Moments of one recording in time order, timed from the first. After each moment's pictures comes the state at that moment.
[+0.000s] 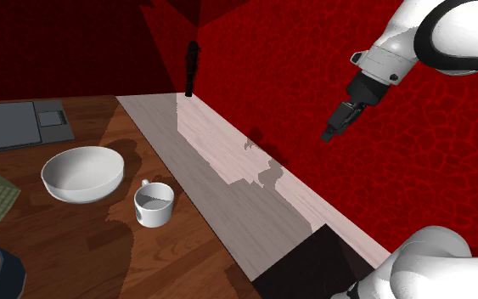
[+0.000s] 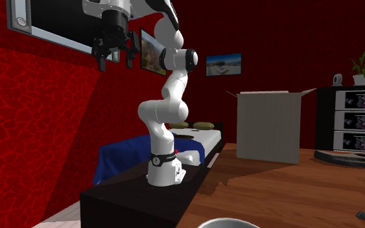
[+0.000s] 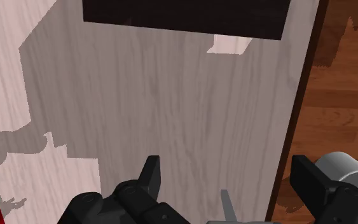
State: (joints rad) arm -0.02 -0.80 0.03 -2.29 0.09 1.60 -0.13
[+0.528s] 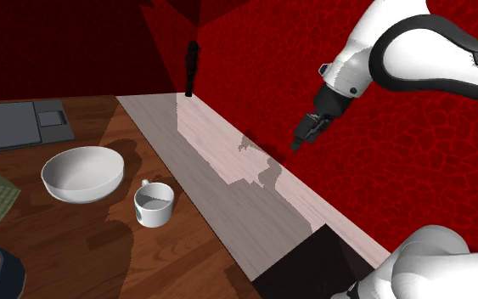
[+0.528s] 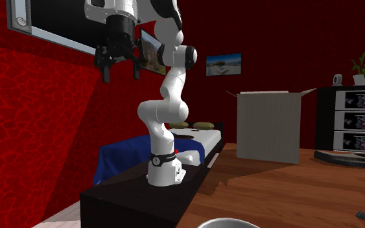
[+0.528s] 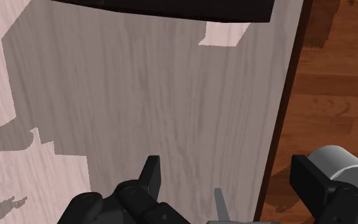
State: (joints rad) arm 0.01 -0.71 0.12 -2.34 0.14 1.75 -0.04
